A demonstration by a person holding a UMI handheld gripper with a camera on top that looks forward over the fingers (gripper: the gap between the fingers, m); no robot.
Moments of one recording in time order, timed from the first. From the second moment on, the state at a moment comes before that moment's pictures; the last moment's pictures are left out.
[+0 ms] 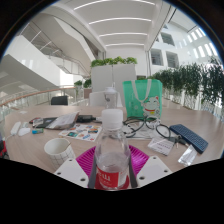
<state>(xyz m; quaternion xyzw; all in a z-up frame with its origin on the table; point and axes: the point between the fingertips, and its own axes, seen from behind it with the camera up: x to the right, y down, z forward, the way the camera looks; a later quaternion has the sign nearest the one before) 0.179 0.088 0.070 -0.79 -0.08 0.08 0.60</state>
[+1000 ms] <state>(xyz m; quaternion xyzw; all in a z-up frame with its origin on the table) 0.148 -0.189 0.172 -0.84 -0.03 0.01 0.55</state>
